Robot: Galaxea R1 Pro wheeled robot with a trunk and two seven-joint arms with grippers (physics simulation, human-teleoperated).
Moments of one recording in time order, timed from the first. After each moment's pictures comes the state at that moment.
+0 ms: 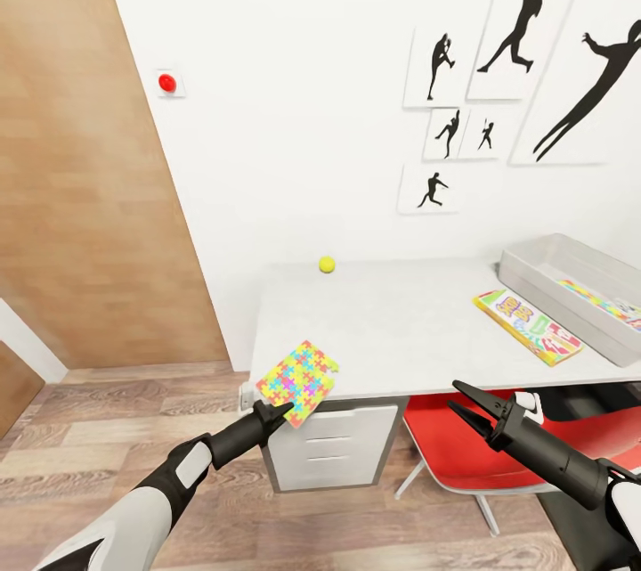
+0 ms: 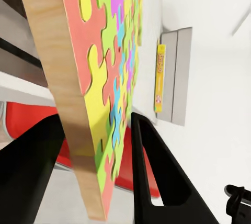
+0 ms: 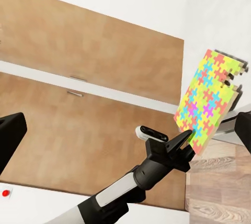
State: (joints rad) left arm -0.71 -0.05 0.39 -0.25 0.35 0.53 -0.95; right arm -0.10 -0.25 -0.28 -1.58 -1.17 0.98 0.58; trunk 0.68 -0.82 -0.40
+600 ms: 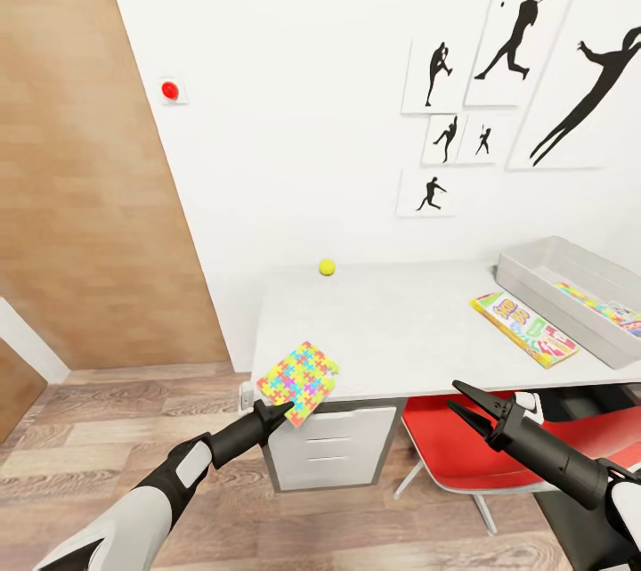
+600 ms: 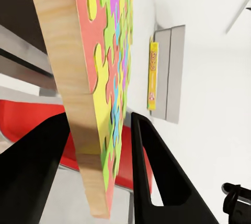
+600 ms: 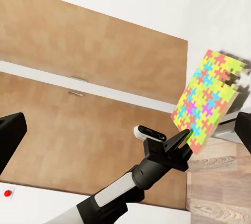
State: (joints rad) left arm -0.71 -0.05 0.39 -0.25 0.35 0.53 -0.96; right arm -0.10 -0.25 -0.28 -1.58 -1.17 0.98 0.57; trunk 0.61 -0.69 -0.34
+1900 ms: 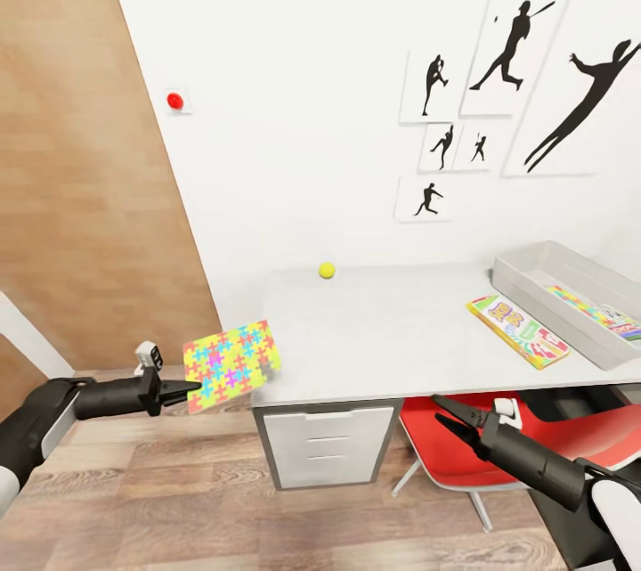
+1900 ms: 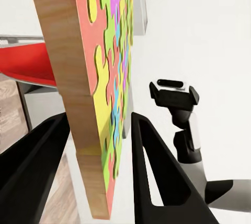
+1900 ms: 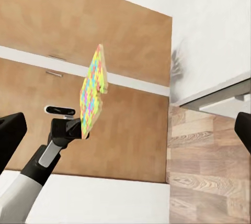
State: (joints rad) left arm -0.71 0.47 -0.12 -0.69 0.34 1.04 -1.56; right arm -0.10 -0.25 -0.21 -1.59 -1.10 0.98 0.52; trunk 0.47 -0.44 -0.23
